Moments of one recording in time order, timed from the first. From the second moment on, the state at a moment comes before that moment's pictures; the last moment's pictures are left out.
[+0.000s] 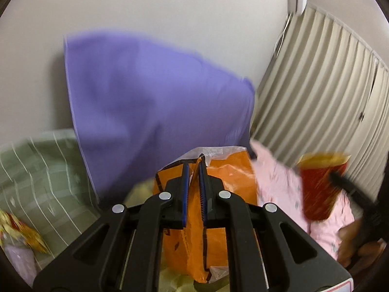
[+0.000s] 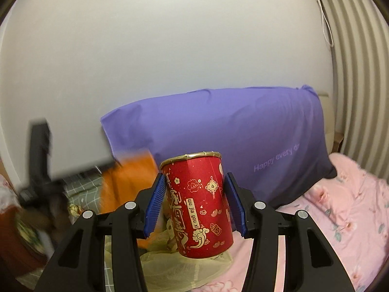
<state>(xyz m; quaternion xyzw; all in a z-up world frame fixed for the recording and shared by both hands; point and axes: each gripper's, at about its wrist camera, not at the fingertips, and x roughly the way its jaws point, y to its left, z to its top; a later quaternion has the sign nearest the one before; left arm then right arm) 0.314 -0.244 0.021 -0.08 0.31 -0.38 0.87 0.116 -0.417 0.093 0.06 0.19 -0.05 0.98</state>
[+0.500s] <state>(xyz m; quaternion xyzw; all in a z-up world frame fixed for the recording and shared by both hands) 0.298 -0.203 -0.037 -0.02 0.39 -0.35 0.85 0.196 -0.349 0.013 0.05 0.30 0.11 0.95</state>
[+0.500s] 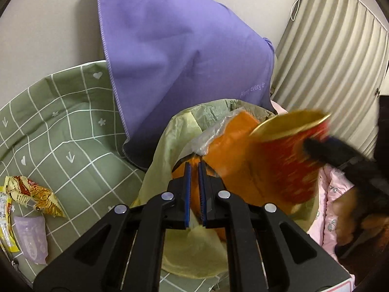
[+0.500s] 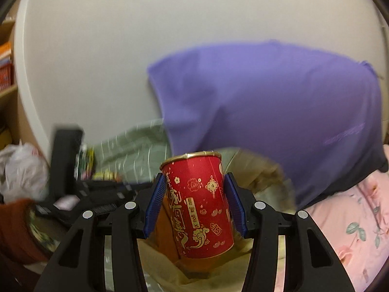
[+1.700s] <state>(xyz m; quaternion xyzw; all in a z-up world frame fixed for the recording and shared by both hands) 0.265 -0.073 -0.012 -0.07 0.38 -0.25 0.89 0.175 -0.324 0.018 -0.02 0.31 -0.02 0.95</state>
